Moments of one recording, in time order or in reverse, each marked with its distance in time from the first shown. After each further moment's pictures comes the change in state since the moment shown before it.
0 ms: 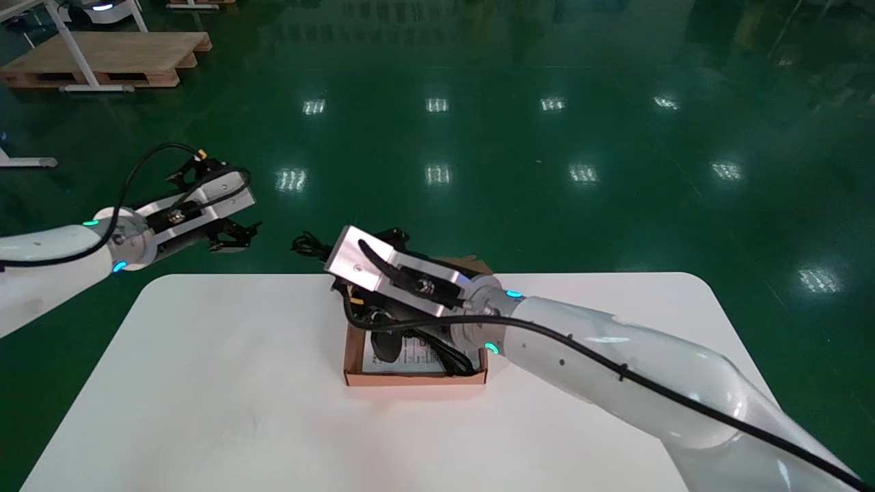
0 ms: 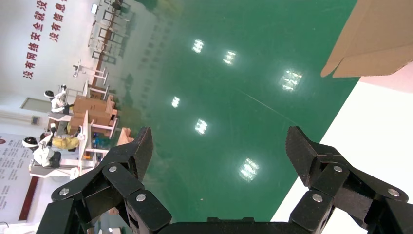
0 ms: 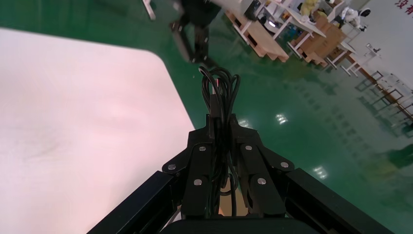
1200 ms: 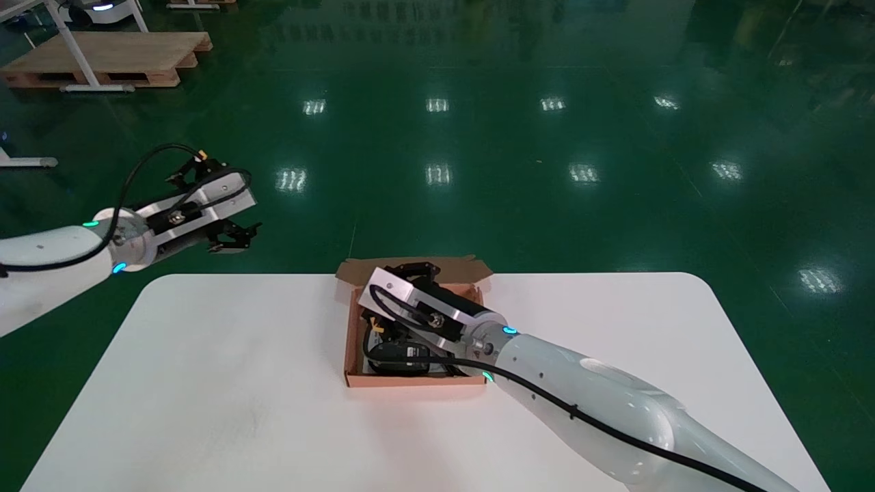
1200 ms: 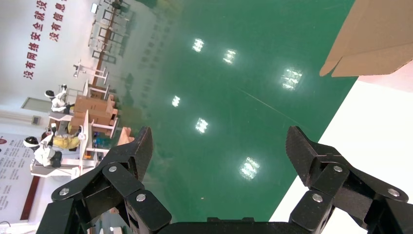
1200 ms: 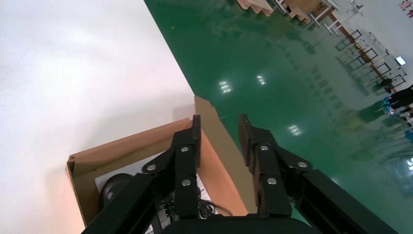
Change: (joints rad) left arm 0.008 -0.016 0.026 -0.044 0.048 -0.011 -0.081; right arm 0.012 -0.022 -0.246 -0.218 0.002 0.304 0.023
